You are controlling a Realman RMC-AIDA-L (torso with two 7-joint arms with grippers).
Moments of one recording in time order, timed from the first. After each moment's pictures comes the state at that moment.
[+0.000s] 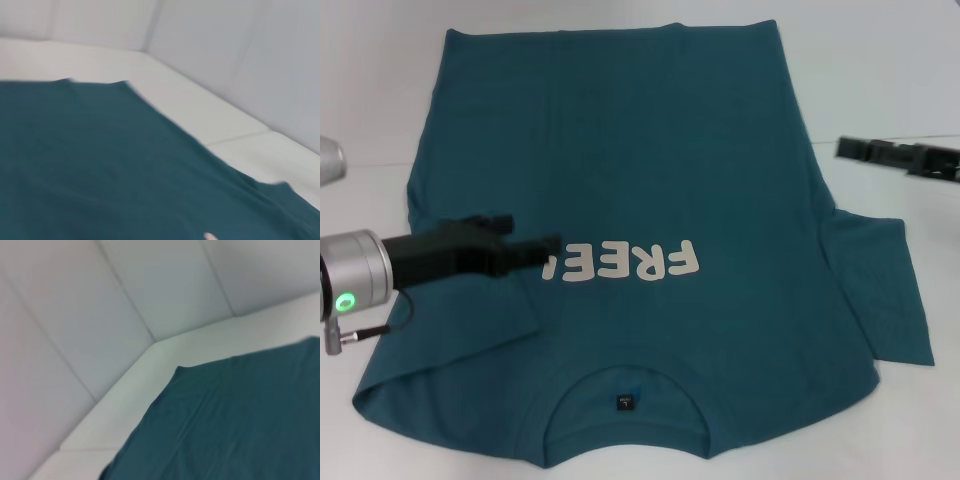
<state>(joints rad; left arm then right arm) -0.53 -2.15 0.90 0.88 1.96 1.16 -1.80 0.54 1.97 -0.58 -0.77 -1.92 -1.36 1.97</state>
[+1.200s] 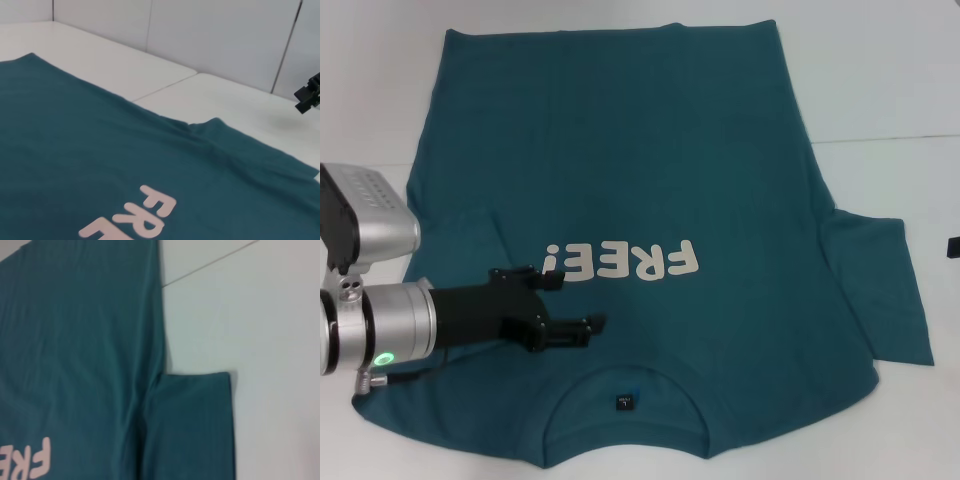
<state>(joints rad) -0.52 -2.16 0.99 0.82 1.99 1.21 -1.57 0.57 1.87 -0.49 -0.86 -2.55 -1.42 2.57</state>
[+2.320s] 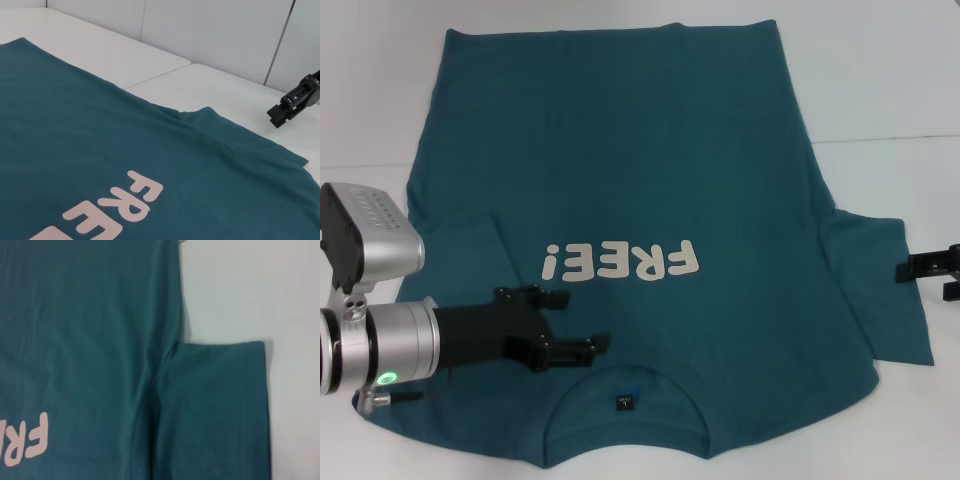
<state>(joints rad) -0.50 -2.17 1.02 0.81 1.98 1.22 -1.57 0.62 1.90 -0.58 -0.72 -2.55 -1.30 2.56</state>
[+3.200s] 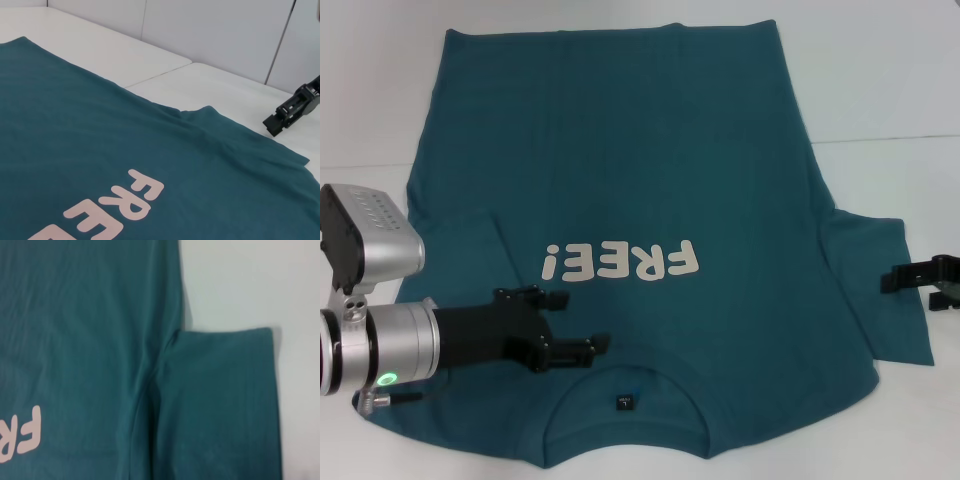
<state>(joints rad) -0.50 -2.17 1.02 0.80 1.98 1.22 -1.57 0.63 1.91 -0.61 -0.66 -2.55 -1.24 2.56</state>
